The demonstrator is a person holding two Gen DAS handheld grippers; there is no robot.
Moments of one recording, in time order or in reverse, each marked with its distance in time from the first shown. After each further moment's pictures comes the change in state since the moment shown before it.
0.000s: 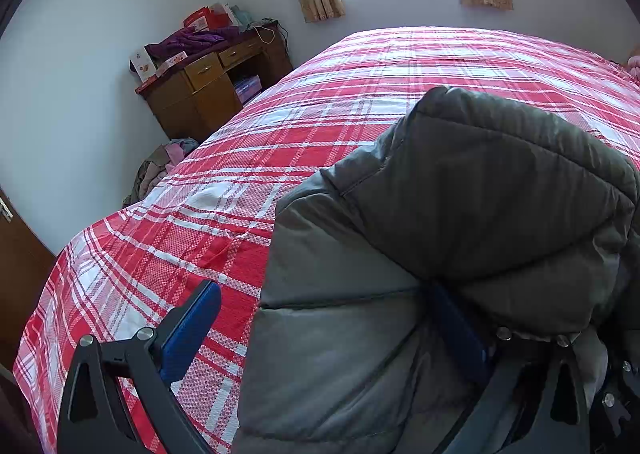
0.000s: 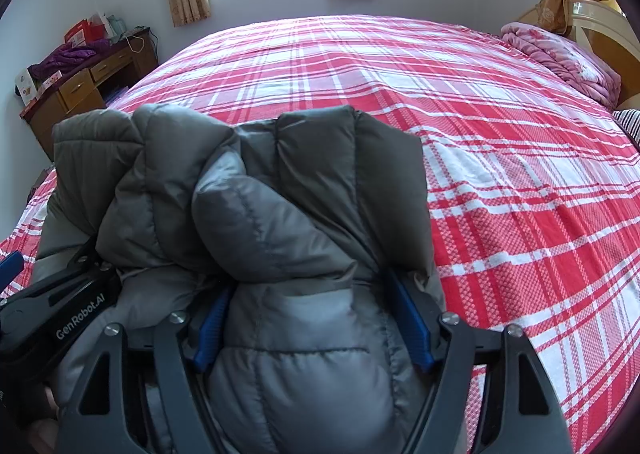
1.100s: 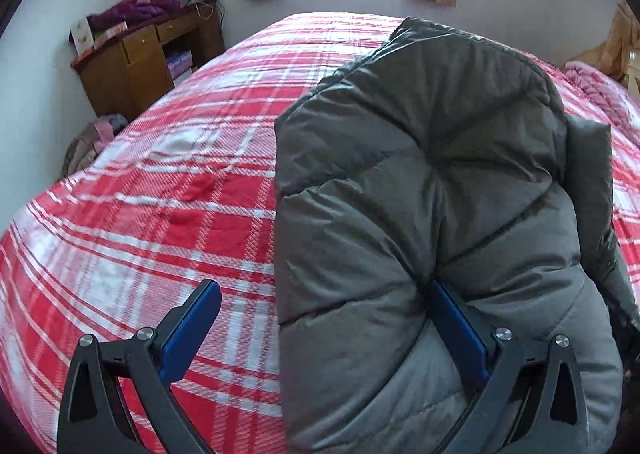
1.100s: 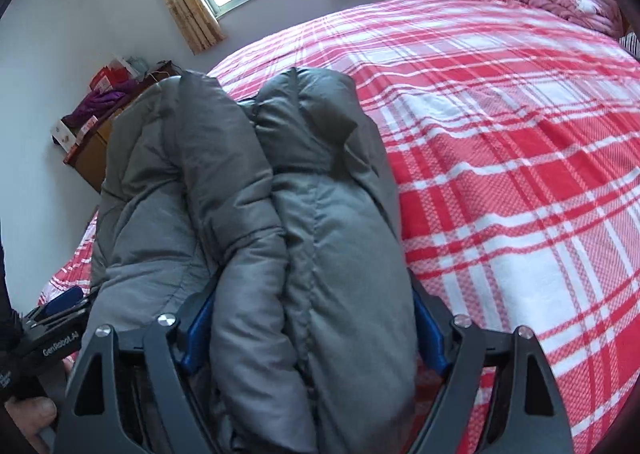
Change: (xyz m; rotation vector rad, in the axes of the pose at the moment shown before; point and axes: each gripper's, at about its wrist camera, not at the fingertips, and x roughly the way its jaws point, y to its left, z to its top) left arm -0.031 0.059 -0.043 0.003 0.084 -0.351; right arm -0.039 -0.049 -0.041 0.144 -0.008 0.230
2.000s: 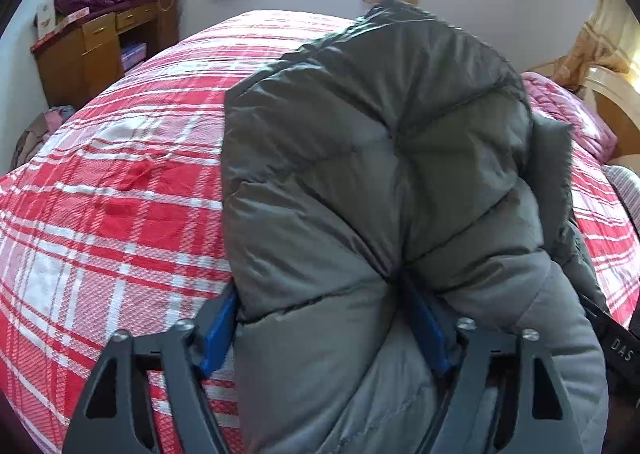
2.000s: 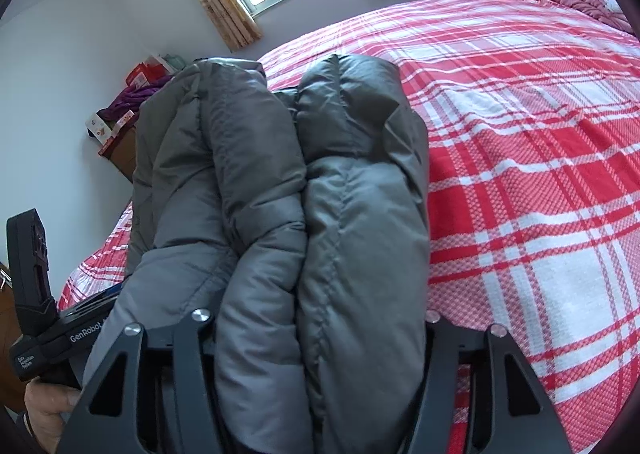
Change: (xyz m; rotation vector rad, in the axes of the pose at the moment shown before) left arm -0.002 -0.011 -0.012 0.026 -0.013 -0.232; right arm 0.002 0.001 -0.009 -0.027 0.001 0.162
